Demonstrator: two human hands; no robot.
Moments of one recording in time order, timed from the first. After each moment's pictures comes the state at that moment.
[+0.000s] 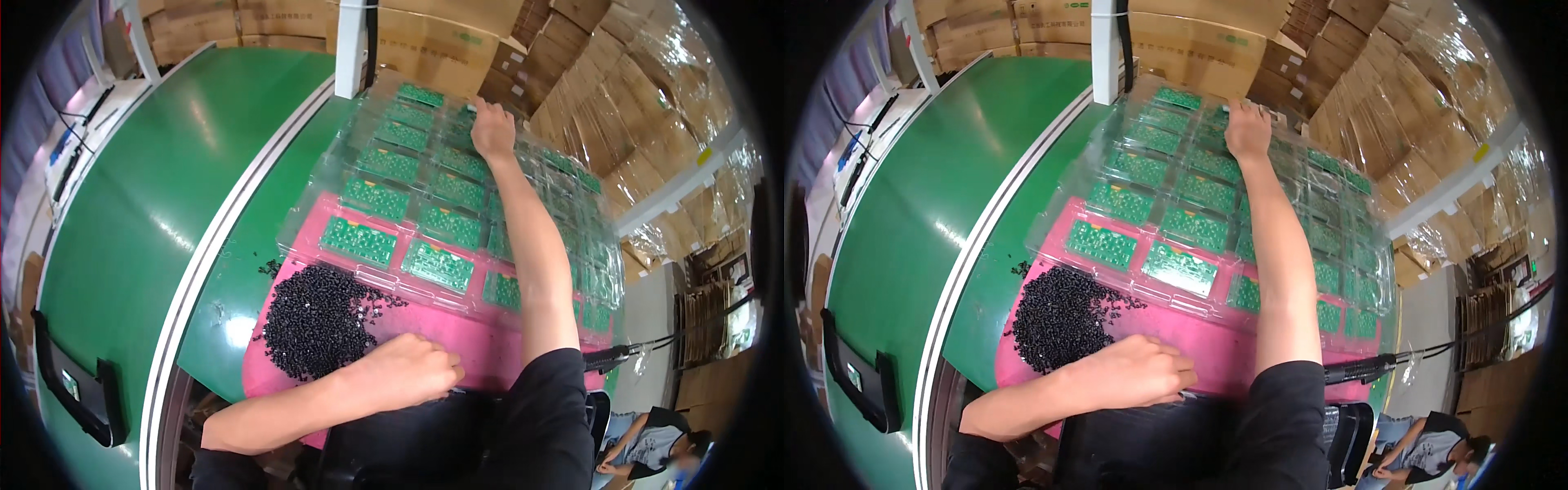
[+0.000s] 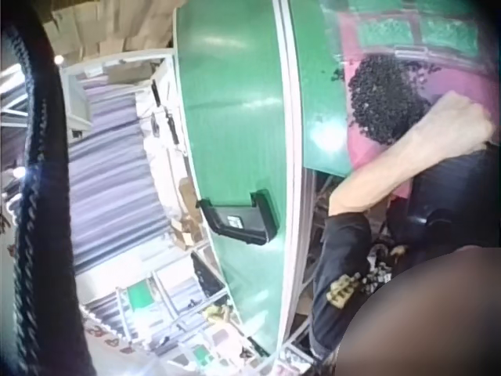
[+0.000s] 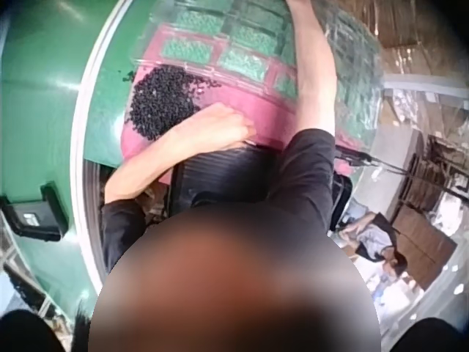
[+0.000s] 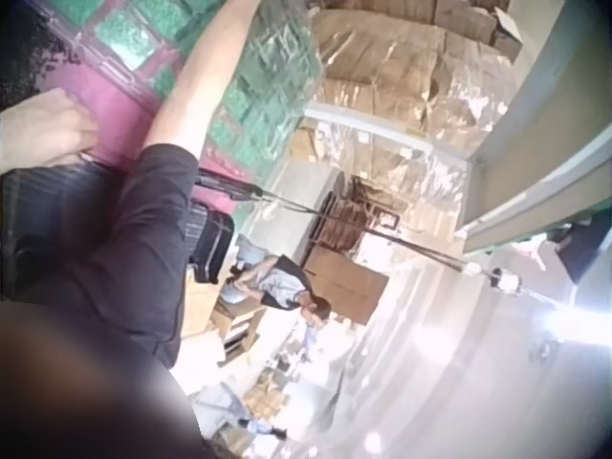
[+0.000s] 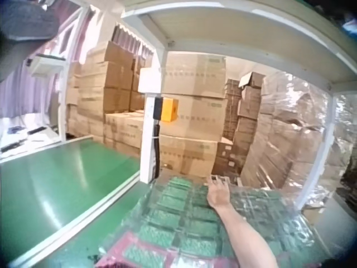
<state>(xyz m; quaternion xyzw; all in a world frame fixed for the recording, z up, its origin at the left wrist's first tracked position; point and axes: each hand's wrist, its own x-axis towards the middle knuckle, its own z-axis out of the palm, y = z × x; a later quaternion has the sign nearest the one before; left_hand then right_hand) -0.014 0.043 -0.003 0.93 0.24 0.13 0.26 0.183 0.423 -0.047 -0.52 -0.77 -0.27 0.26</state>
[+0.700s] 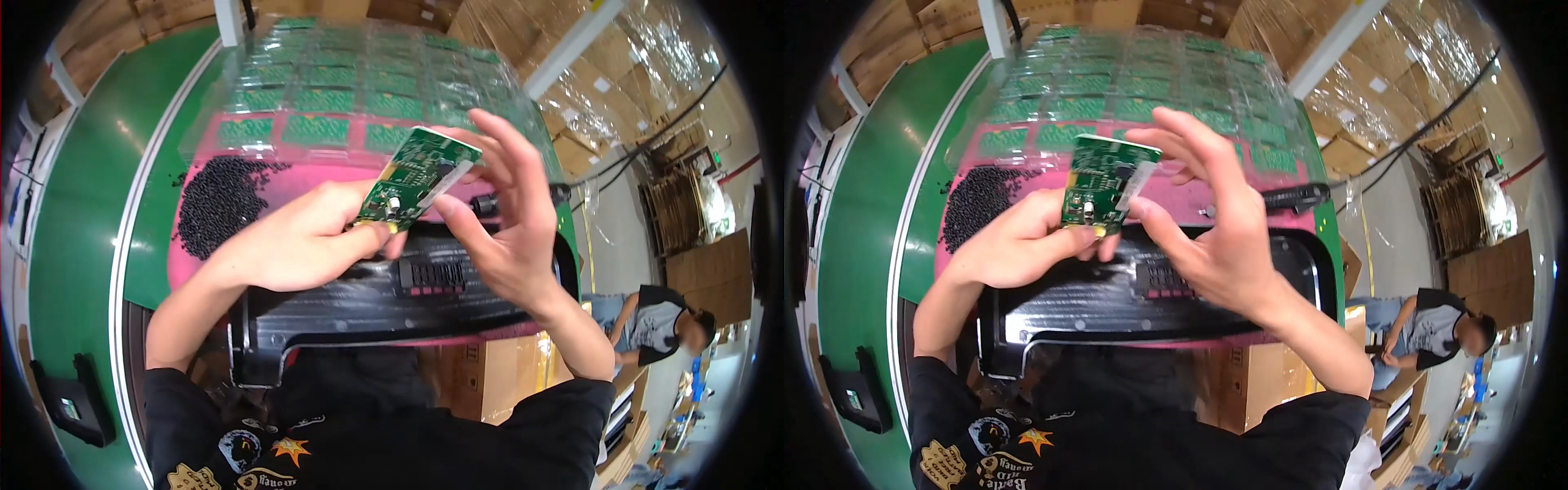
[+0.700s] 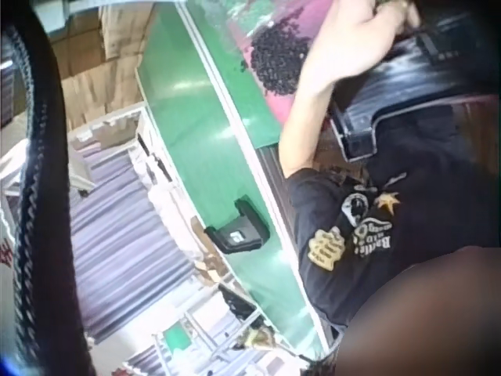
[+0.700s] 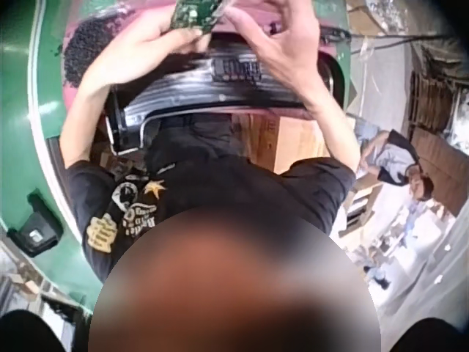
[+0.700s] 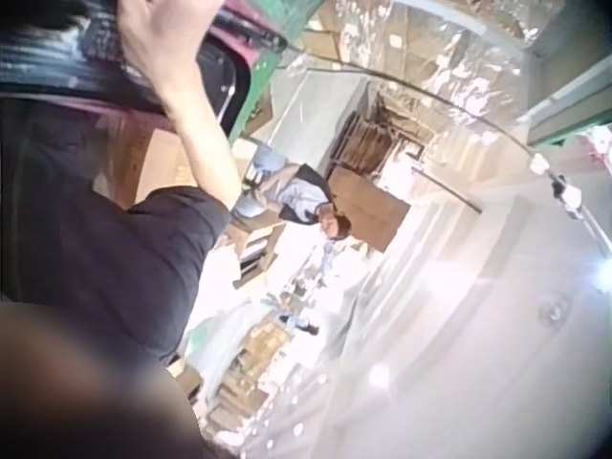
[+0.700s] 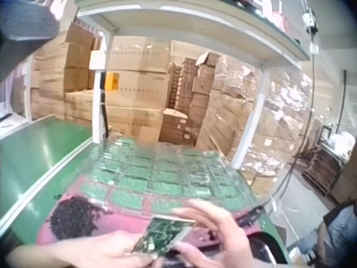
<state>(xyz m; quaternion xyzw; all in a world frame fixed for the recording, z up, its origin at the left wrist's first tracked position) 0.015 -0.008 0.062 0.75 0.23 0.21 0.58 0.236 -0.048 0.069 -0.38 -0.76 0.19 0.48</state>
